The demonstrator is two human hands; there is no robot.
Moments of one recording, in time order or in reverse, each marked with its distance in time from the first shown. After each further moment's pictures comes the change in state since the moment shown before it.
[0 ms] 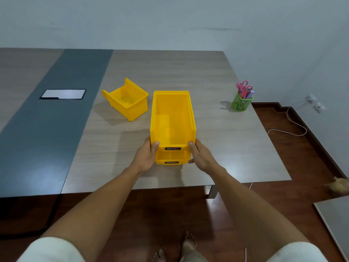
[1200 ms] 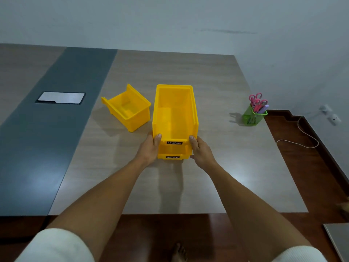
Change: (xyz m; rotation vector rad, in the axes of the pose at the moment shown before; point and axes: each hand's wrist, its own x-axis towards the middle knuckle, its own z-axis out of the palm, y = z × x) left_hand 0.103 0.006 -0.012 0.007 0.087 -0.084; right_hand 0.090 -0.027 -0.006 0.073 0.067 0.018
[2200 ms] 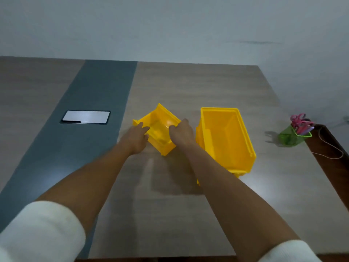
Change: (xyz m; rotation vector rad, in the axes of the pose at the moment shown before) left_hand 0.154 -0.031 -0.214 0.811 -0.057 0.151; right_hand 0.150 -0.200 0.154 -0.164 0.194 0.131
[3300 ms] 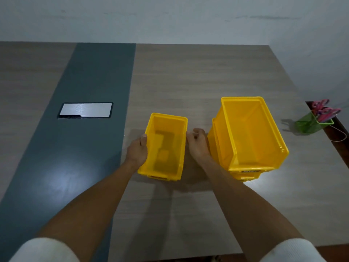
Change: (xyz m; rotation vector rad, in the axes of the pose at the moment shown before) left_hand -0.015 -0.074 0.047 -0.701 0.095 -0.399; right_hand 0.029 0.071 0.093 0.203 0.100 0.033
